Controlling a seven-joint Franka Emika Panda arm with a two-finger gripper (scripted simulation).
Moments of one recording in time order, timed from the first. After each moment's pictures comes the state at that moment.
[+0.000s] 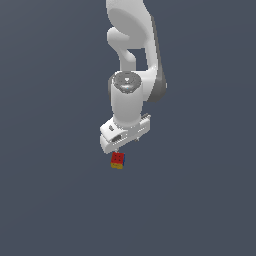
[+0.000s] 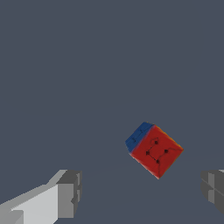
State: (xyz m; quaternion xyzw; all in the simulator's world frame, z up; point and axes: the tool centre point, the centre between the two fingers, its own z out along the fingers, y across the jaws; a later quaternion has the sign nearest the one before) arm 0.024 -0.005 0.148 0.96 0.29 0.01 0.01
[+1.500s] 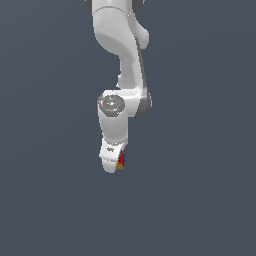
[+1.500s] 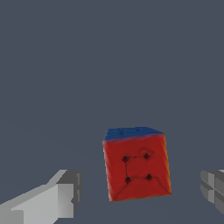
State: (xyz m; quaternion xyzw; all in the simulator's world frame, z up) arm 0.039 -0.043 0.090 0.79 0.61 0.00 0.00
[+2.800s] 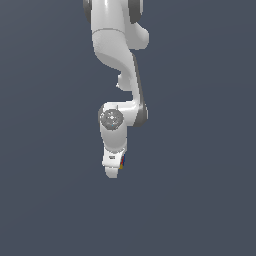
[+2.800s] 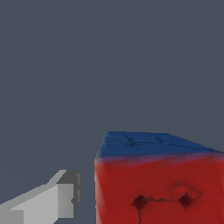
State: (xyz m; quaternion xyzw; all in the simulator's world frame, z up) arm 0.039 -0.047 0.036 0.76 0.65 0.00 0.00
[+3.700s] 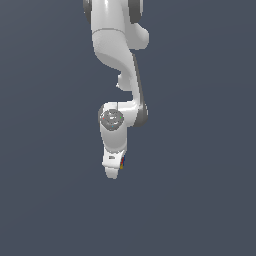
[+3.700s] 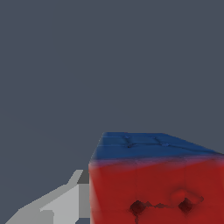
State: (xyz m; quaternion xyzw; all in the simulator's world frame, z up) arm 0.041 -0.047 0.037 0.76 0.65 0.00 0.00
